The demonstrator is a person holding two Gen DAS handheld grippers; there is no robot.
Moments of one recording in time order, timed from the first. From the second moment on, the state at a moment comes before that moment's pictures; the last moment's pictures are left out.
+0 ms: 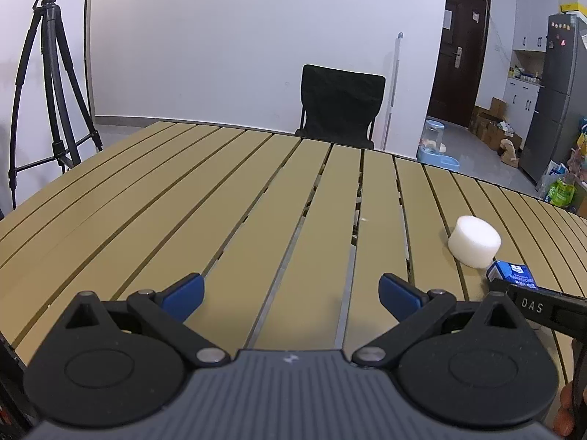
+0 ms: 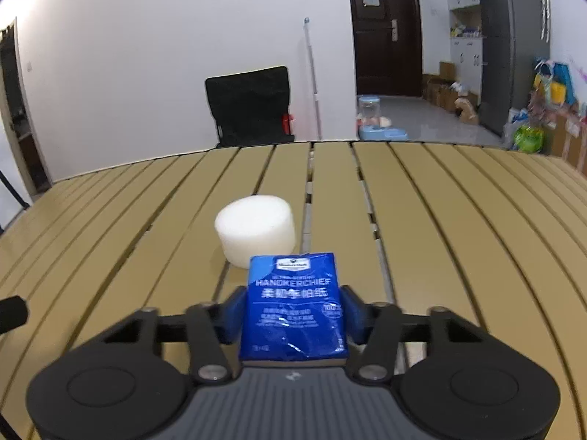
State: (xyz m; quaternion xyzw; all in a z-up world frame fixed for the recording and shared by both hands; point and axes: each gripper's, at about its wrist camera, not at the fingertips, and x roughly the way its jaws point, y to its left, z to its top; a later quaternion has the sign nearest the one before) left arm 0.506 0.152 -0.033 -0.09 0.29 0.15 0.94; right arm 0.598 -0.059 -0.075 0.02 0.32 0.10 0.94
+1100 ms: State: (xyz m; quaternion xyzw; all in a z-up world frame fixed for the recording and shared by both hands) left arm 0.603 -0.008 -0.018 -0.01 0.28 0.05 0.96; right arm 0.573 -0.305 -0.063 0.17 0.26 -0.03 0.95
